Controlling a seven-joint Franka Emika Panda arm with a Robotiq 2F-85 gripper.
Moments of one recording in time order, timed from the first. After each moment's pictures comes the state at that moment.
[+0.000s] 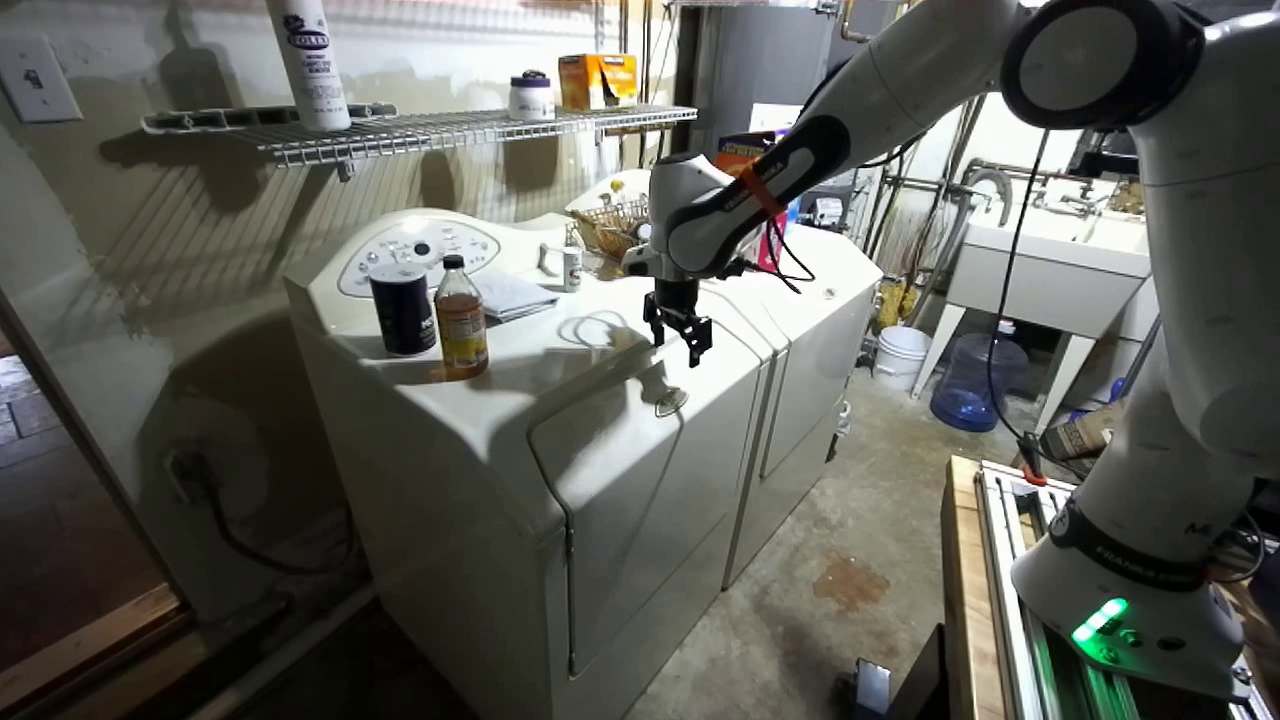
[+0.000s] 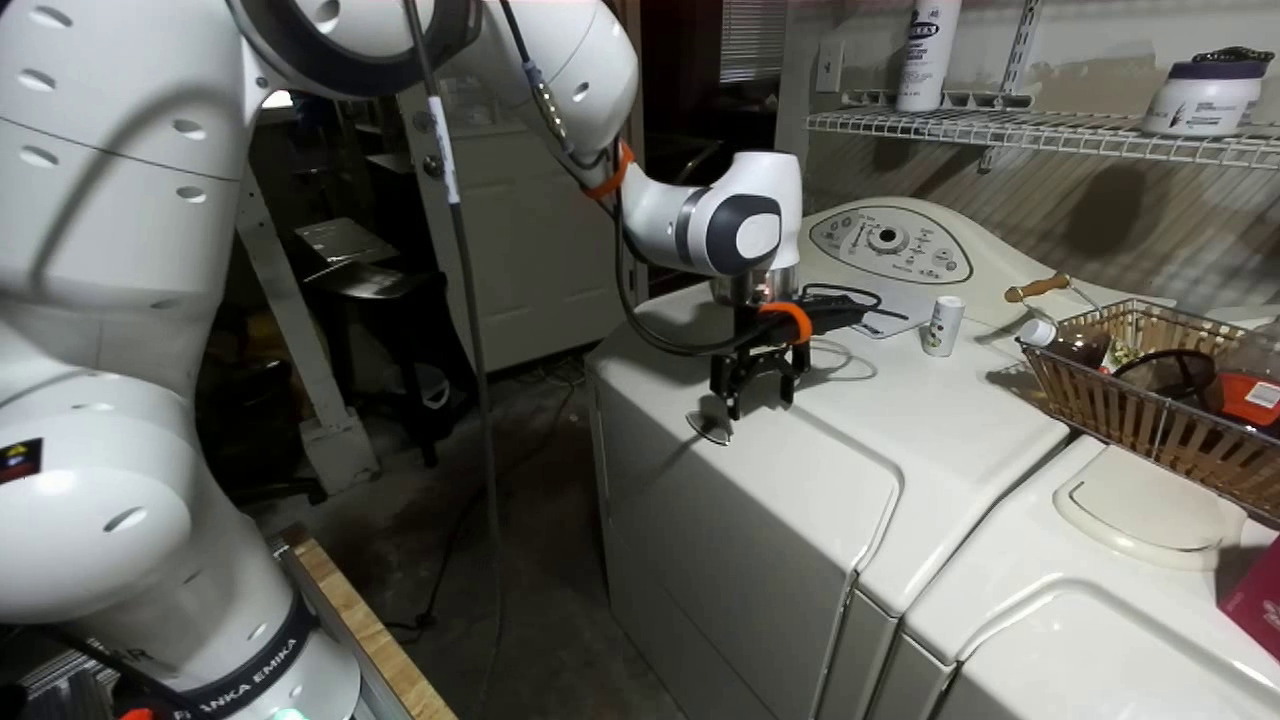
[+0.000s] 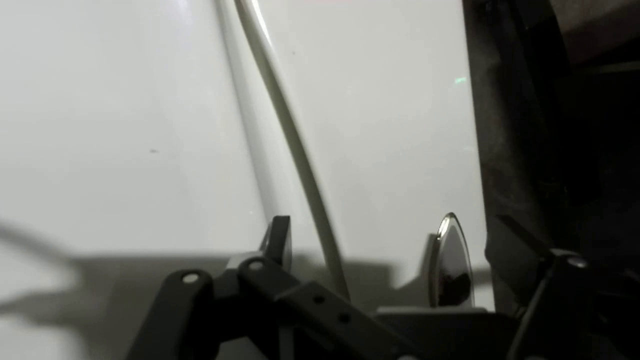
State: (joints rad) arm -0.17 0.48 -0.08 -1.86 -0.13 2.33 -1.27
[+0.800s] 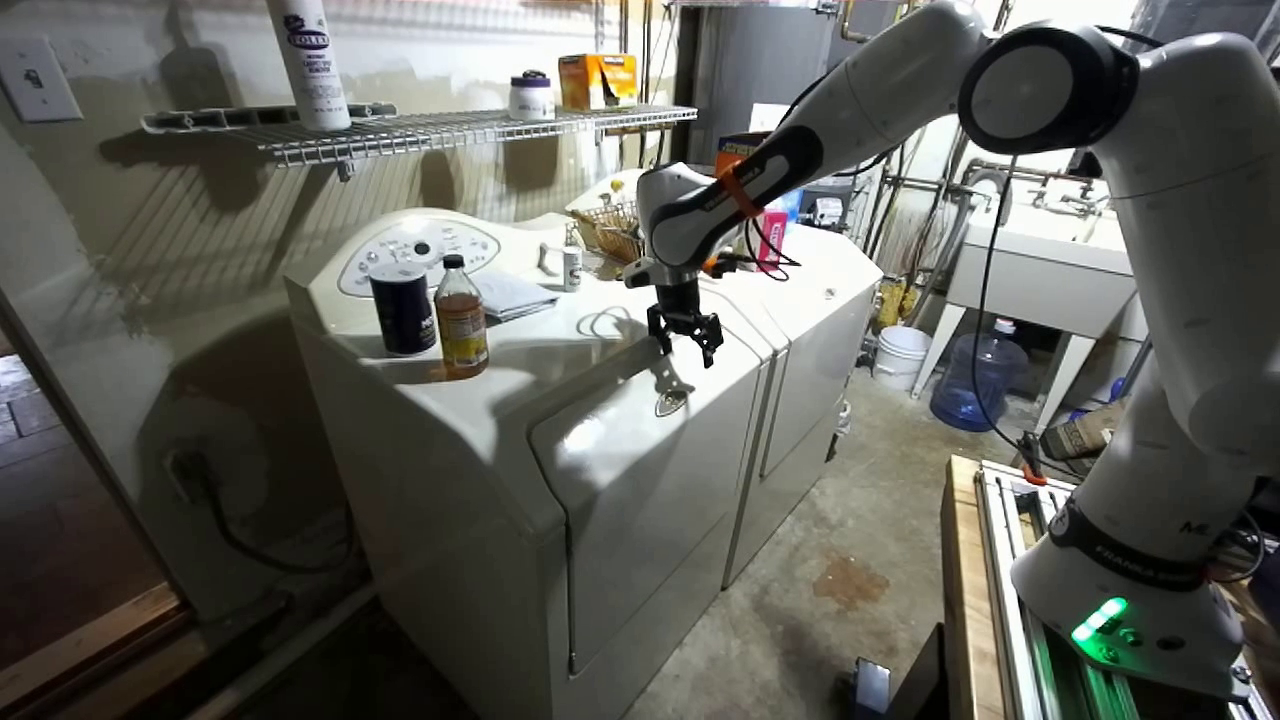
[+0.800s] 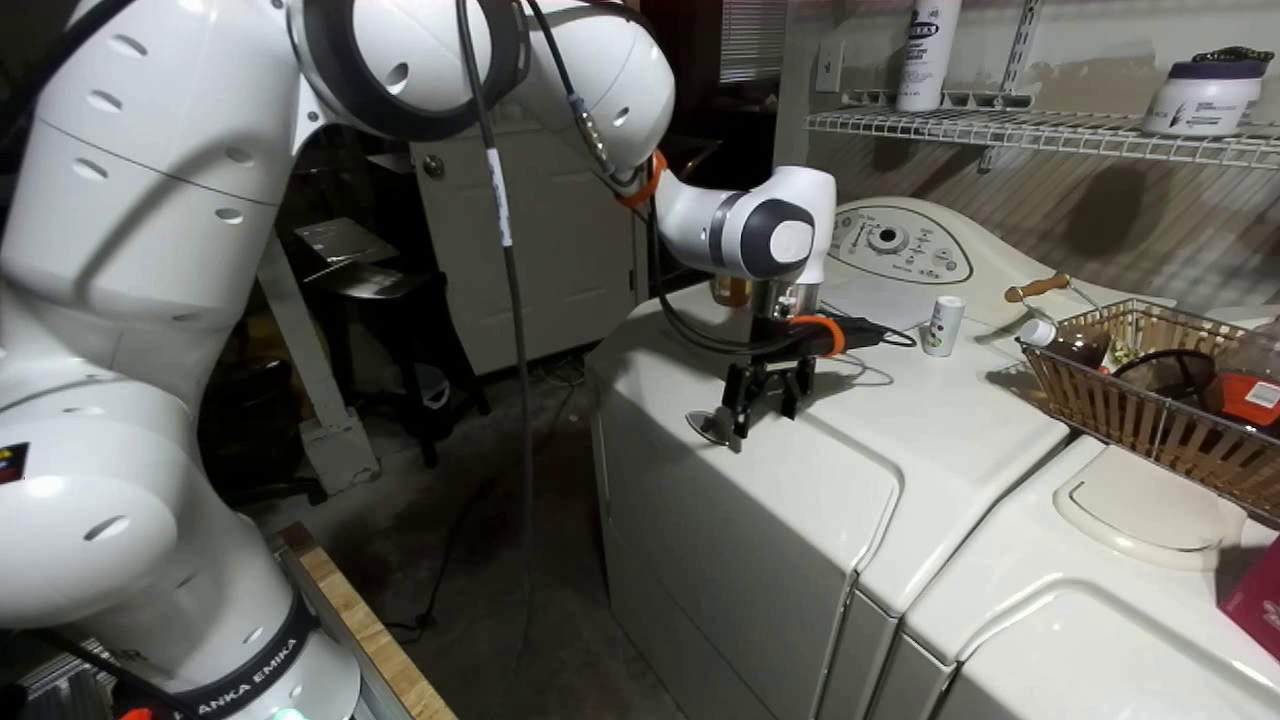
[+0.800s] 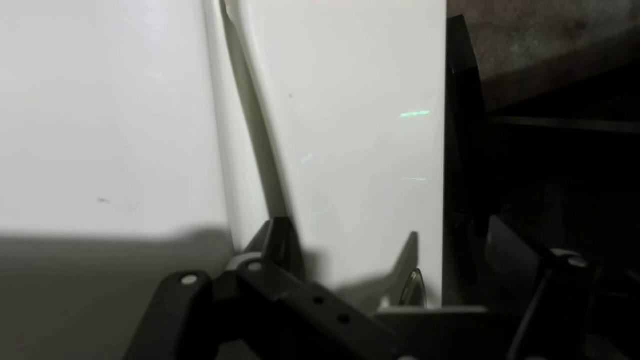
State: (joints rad) arm -0.23 0.59 -0.05 -1.69 -0.13 2.09 -1.47
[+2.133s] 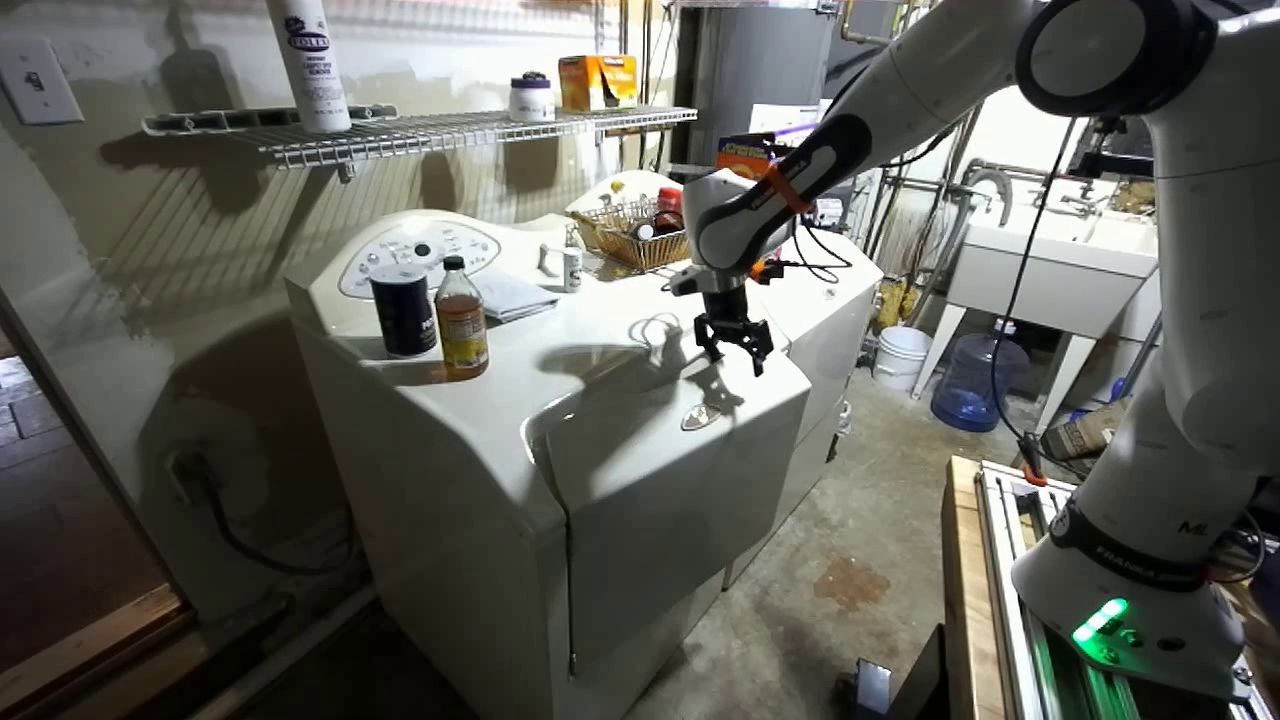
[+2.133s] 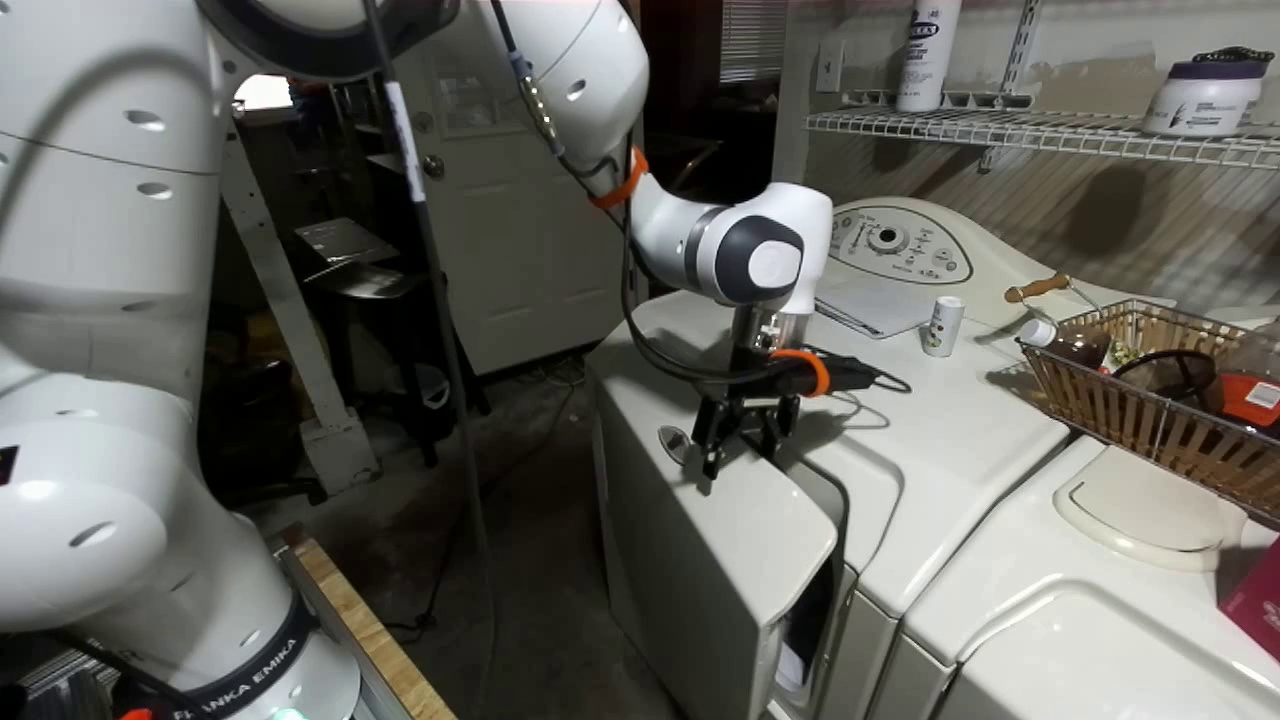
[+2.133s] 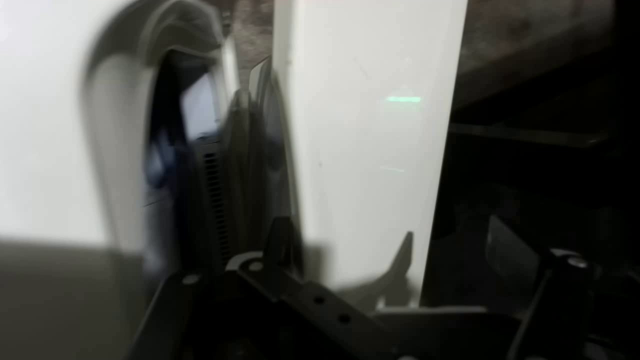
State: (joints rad) arm -0.27 0.42 -0.09 -1.98 -0.13 2.12 -1.49
